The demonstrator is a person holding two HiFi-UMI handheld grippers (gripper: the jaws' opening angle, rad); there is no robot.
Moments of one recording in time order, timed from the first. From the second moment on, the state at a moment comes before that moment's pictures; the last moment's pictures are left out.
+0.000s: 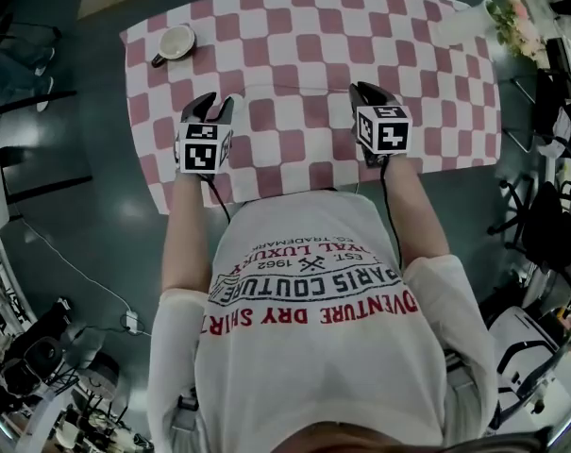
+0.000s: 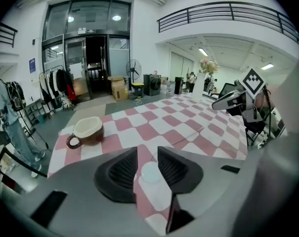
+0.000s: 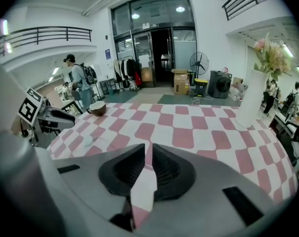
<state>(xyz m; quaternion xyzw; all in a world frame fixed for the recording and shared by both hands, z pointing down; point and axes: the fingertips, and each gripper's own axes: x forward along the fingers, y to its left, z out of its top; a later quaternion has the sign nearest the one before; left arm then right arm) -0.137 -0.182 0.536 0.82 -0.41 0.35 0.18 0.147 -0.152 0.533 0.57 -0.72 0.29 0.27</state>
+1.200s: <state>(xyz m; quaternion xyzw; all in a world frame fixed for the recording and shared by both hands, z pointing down) -0.142 -0.190 0.274 0.90 -0.43 0.08 -0.04 0.060 -0.177 0.310 0.52 -0.85 0.00 0.08</state>
